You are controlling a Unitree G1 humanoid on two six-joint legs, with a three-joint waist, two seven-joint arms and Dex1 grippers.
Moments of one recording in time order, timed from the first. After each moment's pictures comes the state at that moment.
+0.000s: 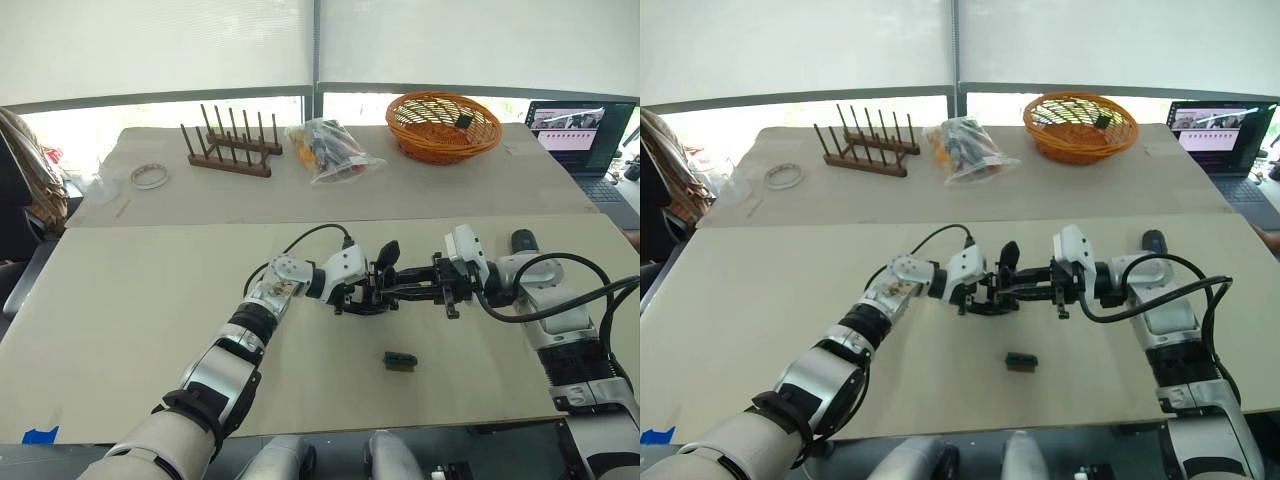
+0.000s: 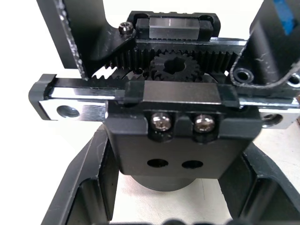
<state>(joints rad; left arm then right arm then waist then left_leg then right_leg) -0.90 0.07 -0.26 0.96 0.04 -0.17 -1.17 -0.50 -0.67 0.11 0.21 0.43 0.14 1.40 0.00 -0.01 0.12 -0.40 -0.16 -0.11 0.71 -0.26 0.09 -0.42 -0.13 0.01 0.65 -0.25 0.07</state>
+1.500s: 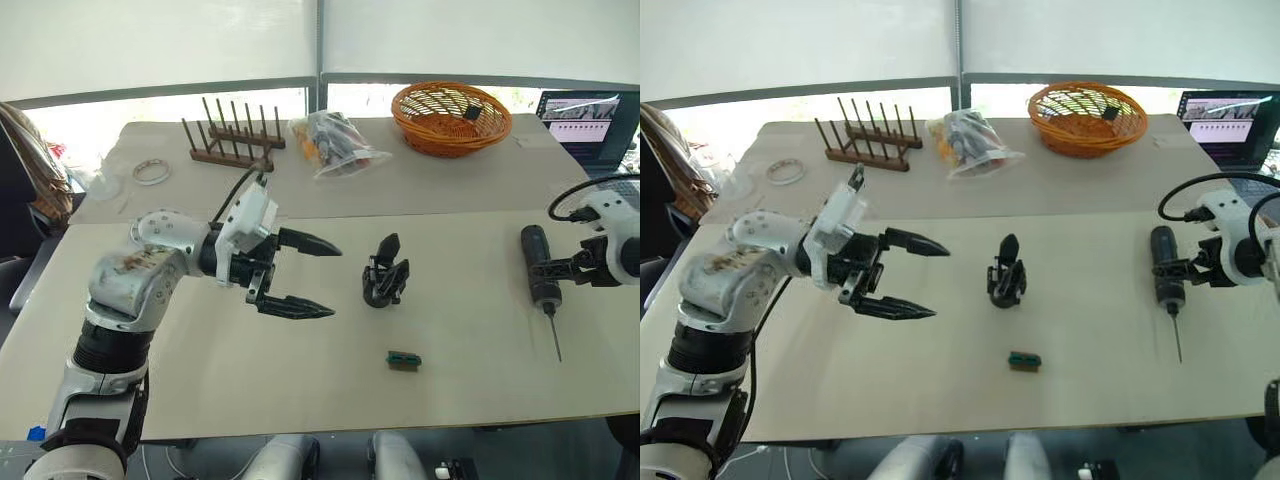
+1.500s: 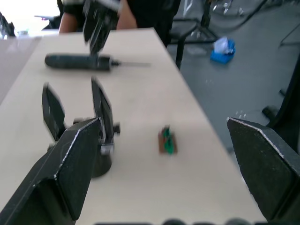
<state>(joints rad) -0.70 0.62 -0.04 -0.31 -0.64 0.73 -1.34 -0.90 -1.09 0.23 0.69 0.12 0.95 1.00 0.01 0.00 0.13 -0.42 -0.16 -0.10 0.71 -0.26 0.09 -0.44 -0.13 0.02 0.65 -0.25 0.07</state>
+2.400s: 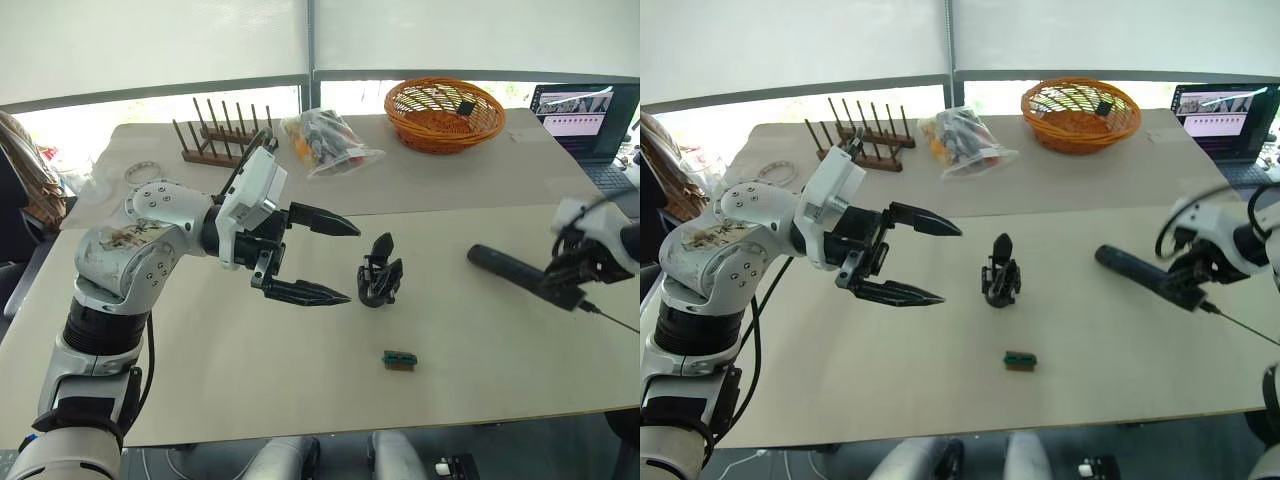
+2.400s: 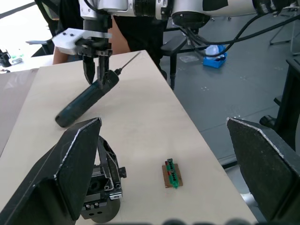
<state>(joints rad) -0.79 0.67 -0.10 -0.29 -0.67 0.66 -1.32 -0.79 -1.17 0.34 0.63 -0.14 0.21 1.51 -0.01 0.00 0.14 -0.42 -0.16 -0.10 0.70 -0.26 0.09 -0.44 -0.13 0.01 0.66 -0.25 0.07</state>
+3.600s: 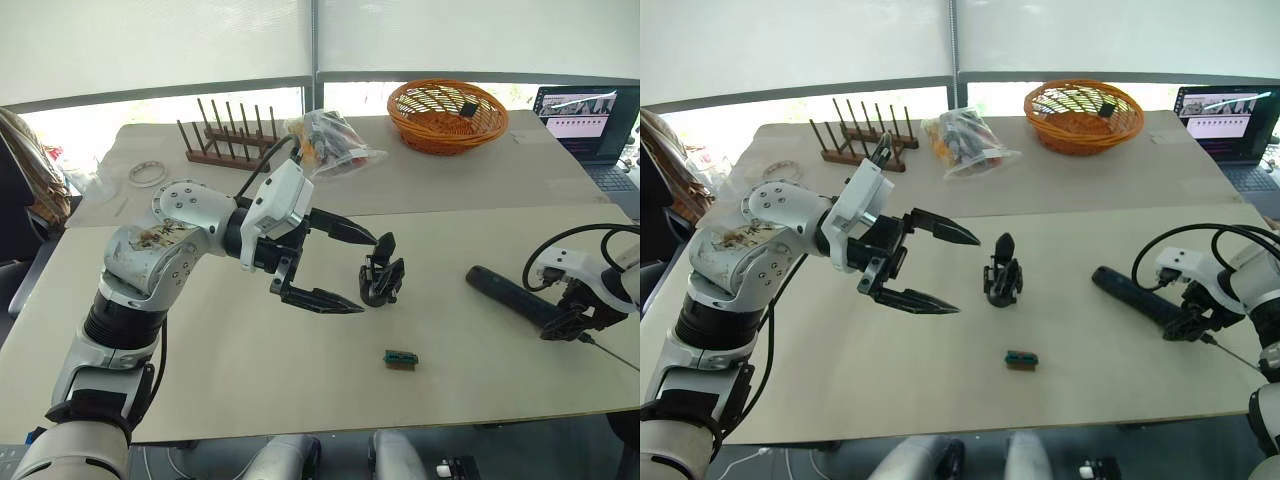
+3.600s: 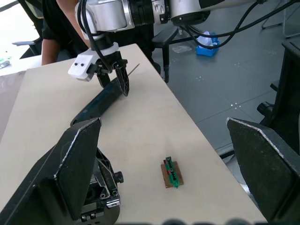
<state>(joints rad) -0.83 0.62 -0.18 -0.27 -0.62 0.61 -1.33 -0.78 -1.11 0.39 0.66 -0.30 0.53 1.55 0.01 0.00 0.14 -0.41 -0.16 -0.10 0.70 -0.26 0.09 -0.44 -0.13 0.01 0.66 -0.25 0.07</state>
